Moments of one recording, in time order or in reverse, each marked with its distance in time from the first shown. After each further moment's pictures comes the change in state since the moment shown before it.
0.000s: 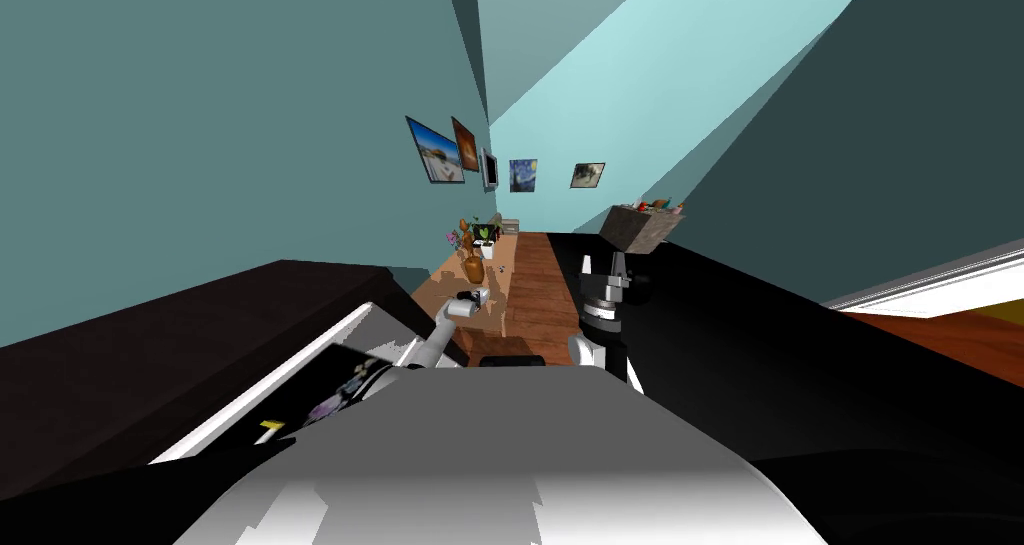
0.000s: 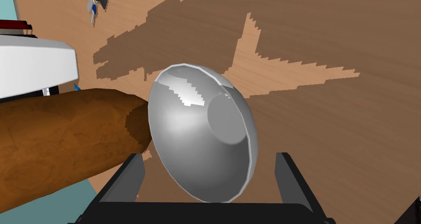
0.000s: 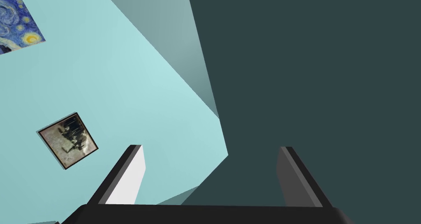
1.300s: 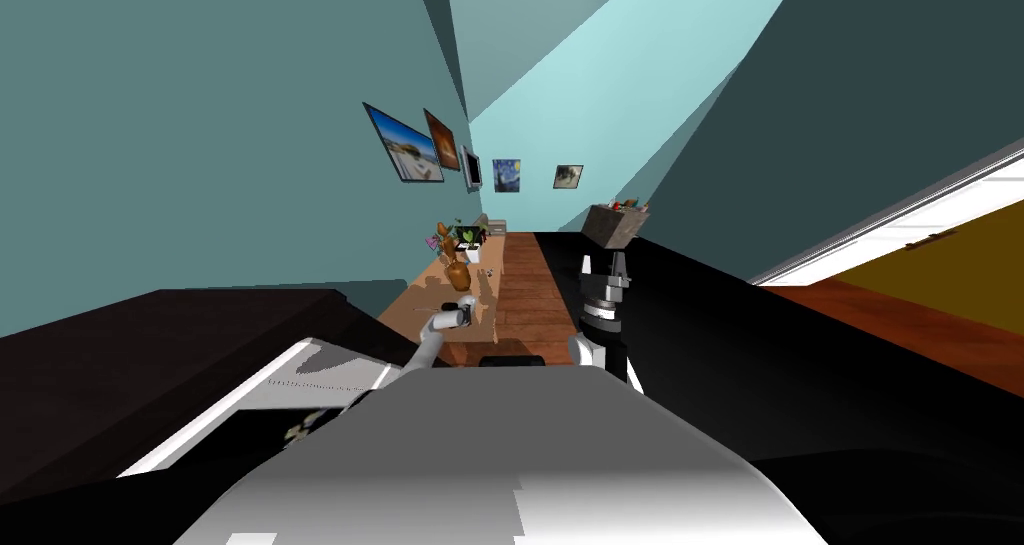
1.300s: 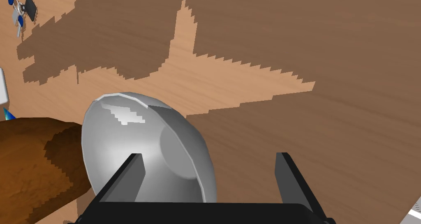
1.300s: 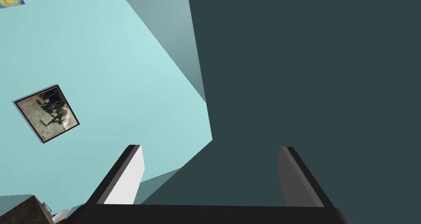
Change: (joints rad) left arm 0.115 0.008 0.153 0.014 0.122 0.066 -0.164; right arm 0.000 0.000 0.000 0.000 0.000 0.000 0.000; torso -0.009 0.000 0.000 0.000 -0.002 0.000
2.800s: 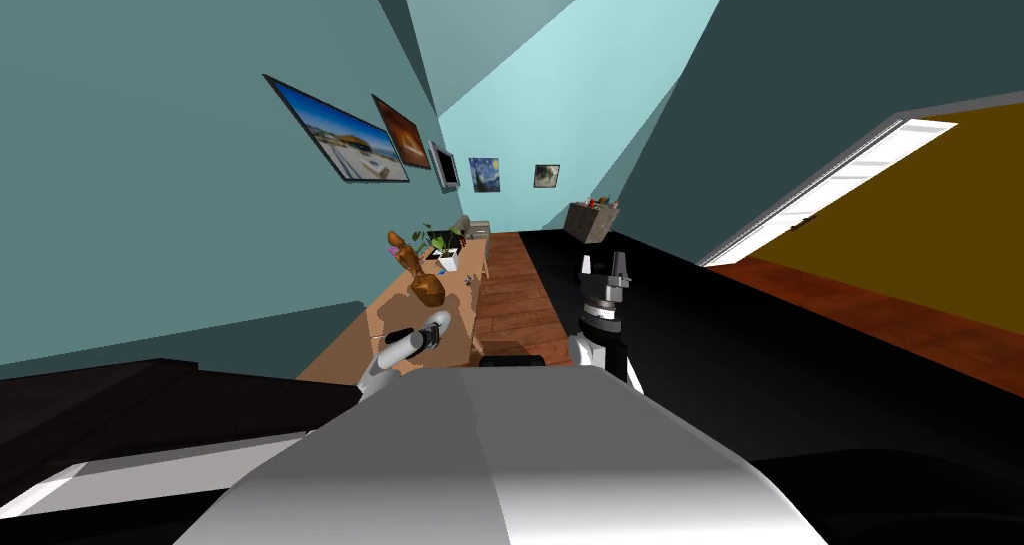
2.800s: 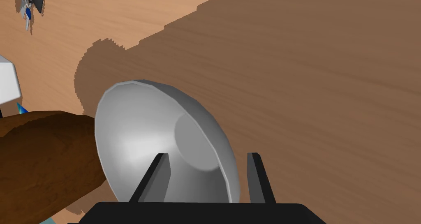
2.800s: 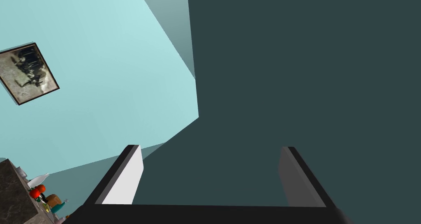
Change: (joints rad) left arm 0.283 0.055 0.322 -0.192 0.230 0.018 -0.356; right arm 0.000 0.000 0.000 0.000 0.000 0.000 0.000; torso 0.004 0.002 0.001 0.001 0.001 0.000
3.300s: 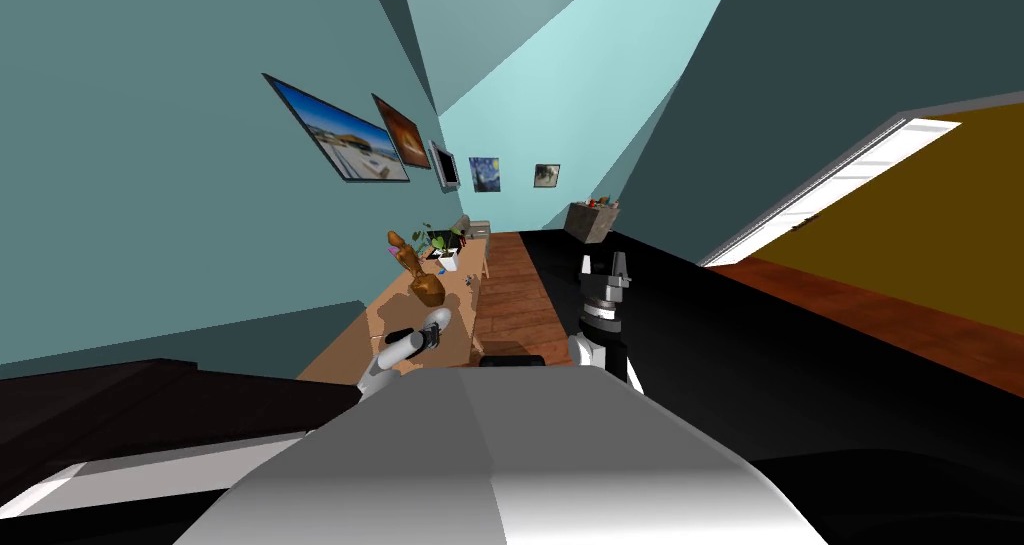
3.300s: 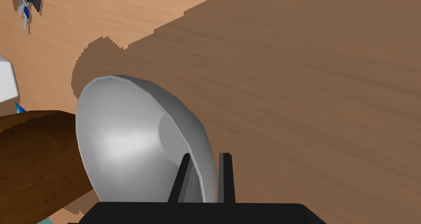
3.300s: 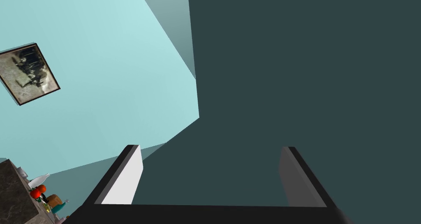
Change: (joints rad) left arm 0.000 -0.001 0.001 0.001 0.001 0.001 0.002; right arm 0.000 0.000 0.000 0.000 0.000 0.000 0.000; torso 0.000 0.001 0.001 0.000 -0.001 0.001
